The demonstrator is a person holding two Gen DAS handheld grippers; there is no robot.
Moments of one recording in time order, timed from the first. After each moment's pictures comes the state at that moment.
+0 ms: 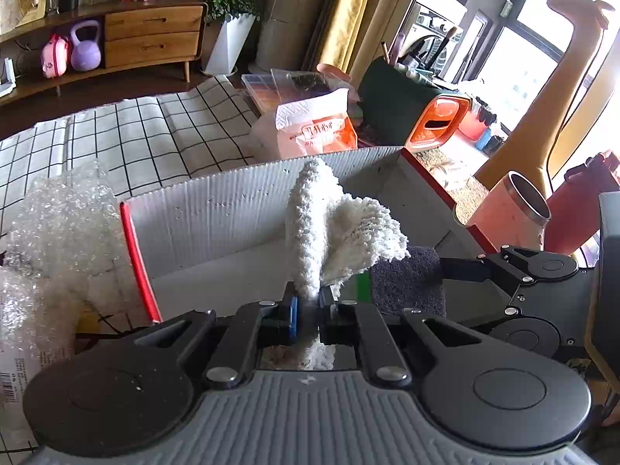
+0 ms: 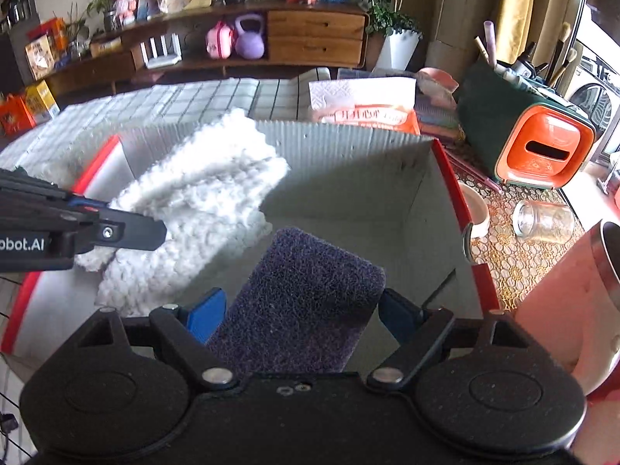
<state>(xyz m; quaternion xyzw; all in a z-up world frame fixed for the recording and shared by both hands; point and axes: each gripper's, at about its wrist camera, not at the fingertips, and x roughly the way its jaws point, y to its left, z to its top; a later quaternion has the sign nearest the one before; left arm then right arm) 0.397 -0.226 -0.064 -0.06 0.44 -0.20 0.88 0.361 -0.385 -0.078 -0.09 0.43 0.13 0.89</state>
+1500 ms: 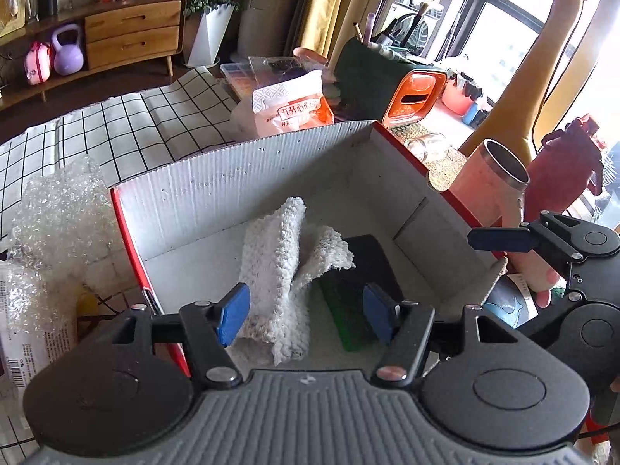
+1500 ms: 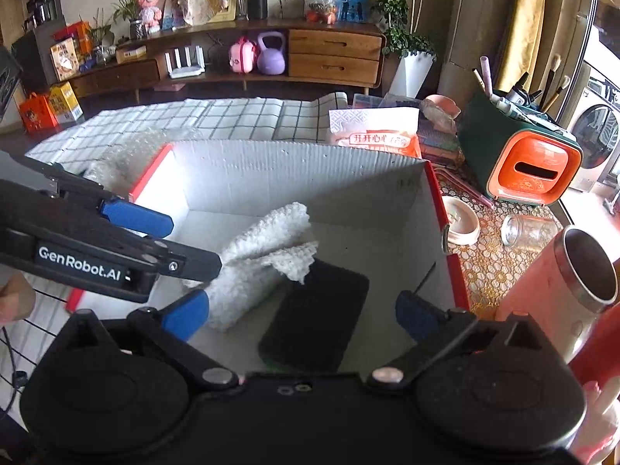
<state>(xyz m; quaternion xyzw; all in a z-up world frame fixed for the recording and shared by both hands) 0.375 -0.233 -0.053 -0.03 0.45 -0.22 0.86 0.311 -0.398 -0.037 -0.08 0.40 0.16 0.90</state>
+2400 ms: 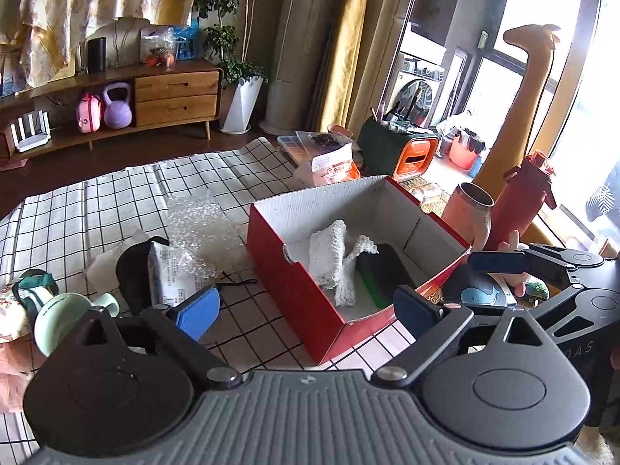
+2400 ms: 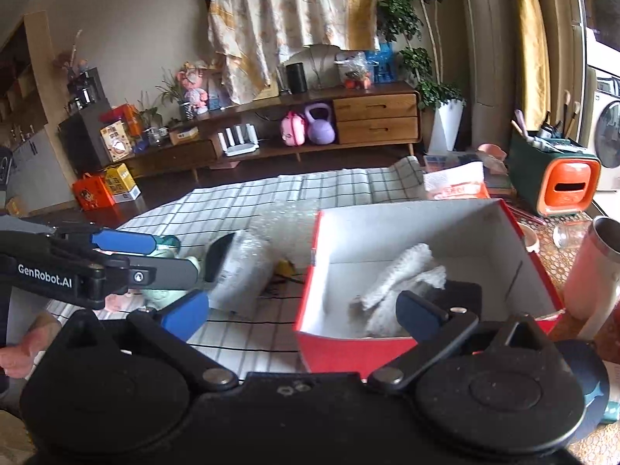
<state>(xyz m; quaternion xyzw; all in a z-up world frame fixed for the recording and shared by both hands) 0.231 -0.107 0.031 -0.03 0.35 -0.19 0.92 0.192 -0.324 0.024 0.02 0.31 0.22 0.92</state>
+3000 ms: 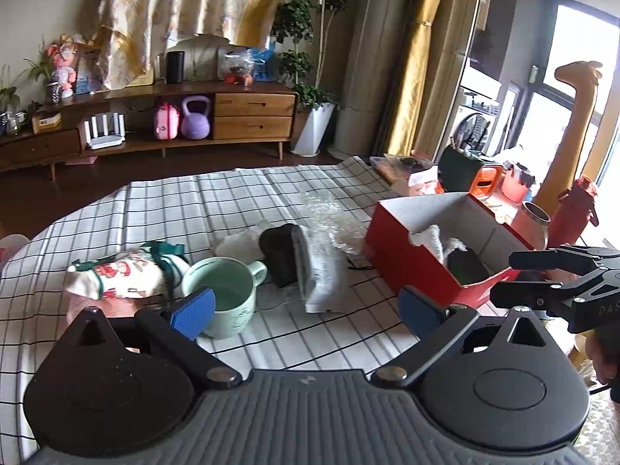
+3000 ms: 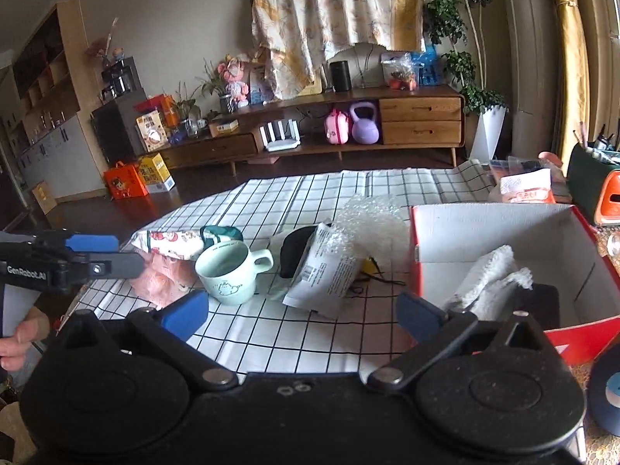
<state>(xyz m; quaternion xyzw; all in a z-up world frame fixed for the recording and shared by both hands) 0.162 0.030 0.023 -0.05 0.32 -0.10 0.94 0.175 -0.236 0.013 0.01 0.31 0.27 0.91</state>
